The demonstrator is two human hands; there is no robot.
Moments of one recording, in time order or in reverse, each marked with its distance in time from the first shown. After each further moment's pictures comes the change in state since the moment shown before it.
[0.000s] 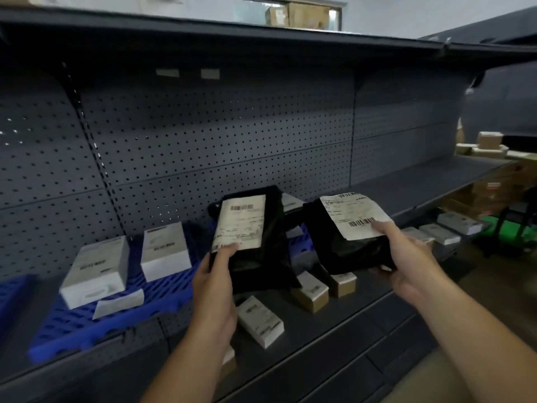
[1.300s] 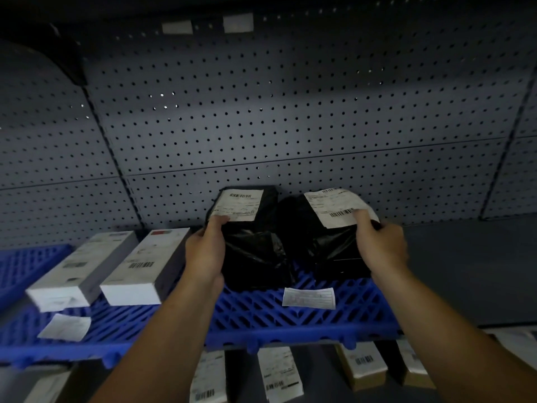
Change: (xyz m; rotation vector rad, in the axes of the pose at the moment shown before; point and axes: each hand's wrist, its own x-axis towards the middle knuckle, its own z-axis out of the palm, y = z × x) left_hand 0.206 -0.003 0.091 0.122 0.555 0.050; right_hand 0.283 0.050 0.163 -0.595 -0.248 -0.128
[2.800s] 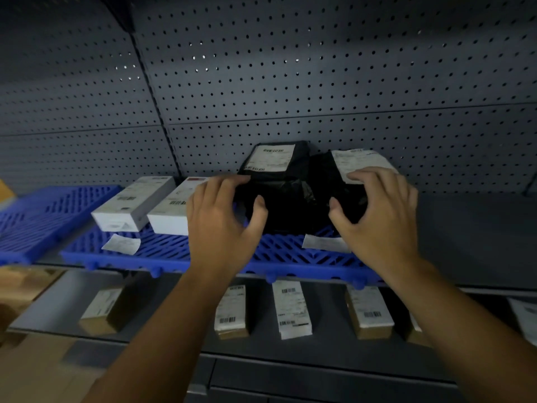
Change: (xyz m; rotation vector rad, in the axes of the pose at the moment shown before) left_hand -0.084 -0.023 -0.058 1.030 0.172 1.117; right_hand -0.071 0.012 -0.015 -0.485 0.030 -1.038
